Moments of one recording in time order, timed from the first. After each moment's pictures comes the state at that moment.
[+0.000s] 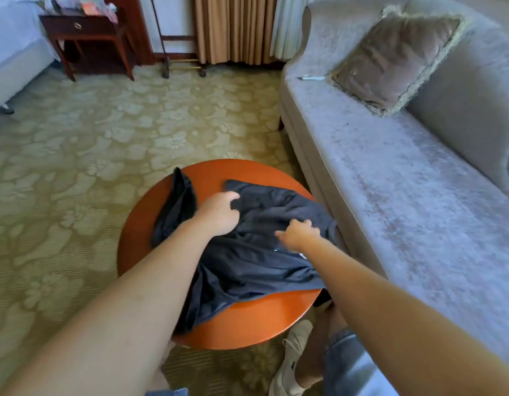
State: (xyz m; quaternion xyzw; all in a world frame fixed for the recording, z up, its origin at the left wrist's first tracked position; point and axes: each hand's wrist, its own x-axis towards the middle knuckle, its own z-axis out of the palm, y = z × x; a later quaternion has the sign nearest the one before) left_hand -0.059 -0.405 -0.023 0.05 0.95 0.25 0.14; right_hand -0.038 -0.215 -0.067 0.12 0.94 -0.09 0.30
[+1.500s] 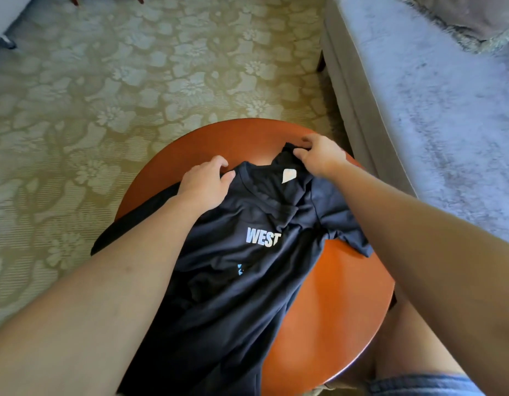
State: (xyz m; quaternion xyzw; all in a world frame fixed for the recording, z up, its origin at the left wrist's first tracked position) left_hand -0.163 -0.458 -0.116 -0.01 0.98 0.16 0.10; right_hand -0.217 -0.222 -0.107 0.07 0.95 -0.26 0.13
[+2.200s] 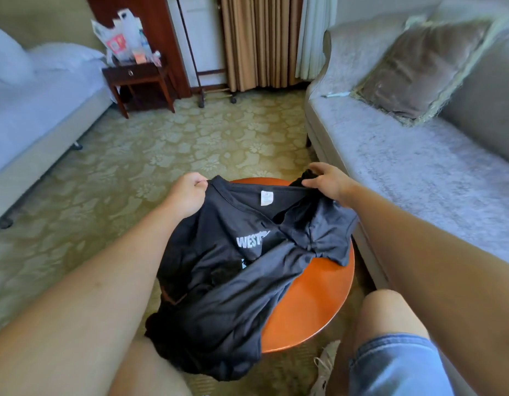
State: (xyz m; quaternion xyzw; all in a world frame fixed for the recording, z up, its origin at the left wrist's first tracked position) left_hand -0.066 -0.475 0.049 -0.08 0.94 0.34 -0.01; right_hand -0.092 -0.177 0.035 0.04 0.86 -0.50 0.11
